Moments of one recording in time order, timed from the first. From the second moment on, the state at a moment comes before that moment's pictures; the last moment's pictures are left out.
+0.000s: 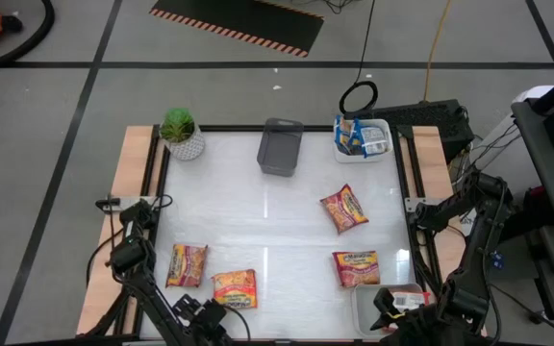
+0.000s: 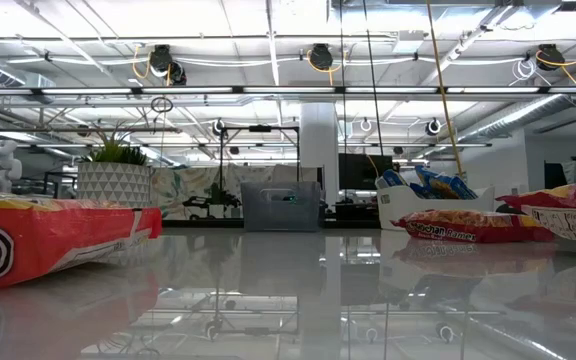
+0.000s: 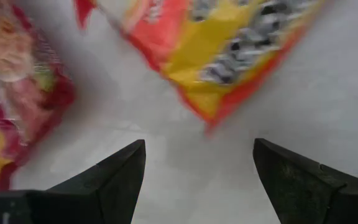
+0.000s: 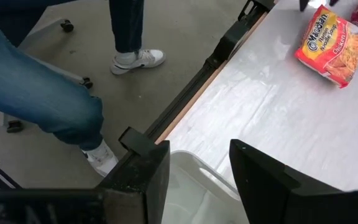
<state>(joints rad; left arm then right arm) -0.96 2.31 1.86 -1.42 -0.19 -1.79 1.15 1.55 1.35 -0.80 0.42 0.32</state>
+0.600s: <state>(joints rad) -0.90 2.30 1.81 -1.40 -0.24 -1.70 1.15 1.55 1.35 -0.80 0.42 0.28</state>
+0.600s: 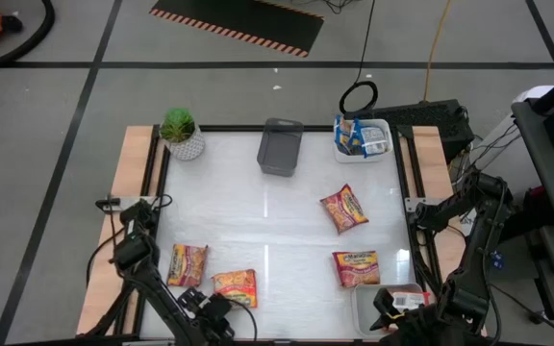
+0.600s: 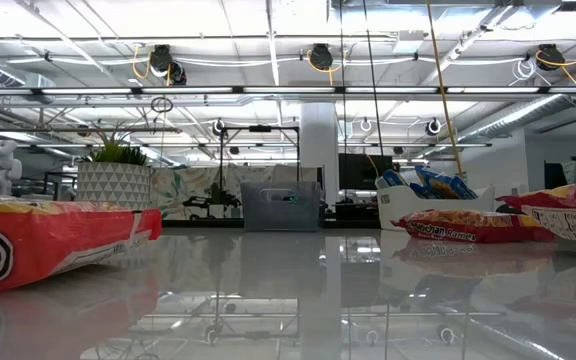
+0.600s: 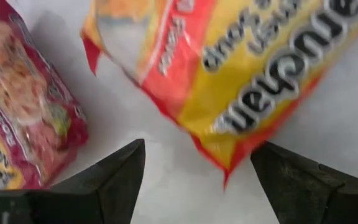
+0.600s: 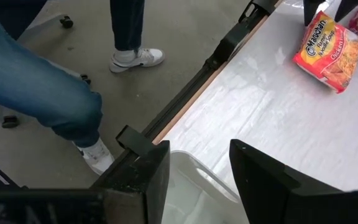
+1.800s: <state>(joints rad) -0.79 2.24 1.81 -1.27 -0.33 -1.45 1.08 1.55 1.26 -0.67 0.42 0.21</state>
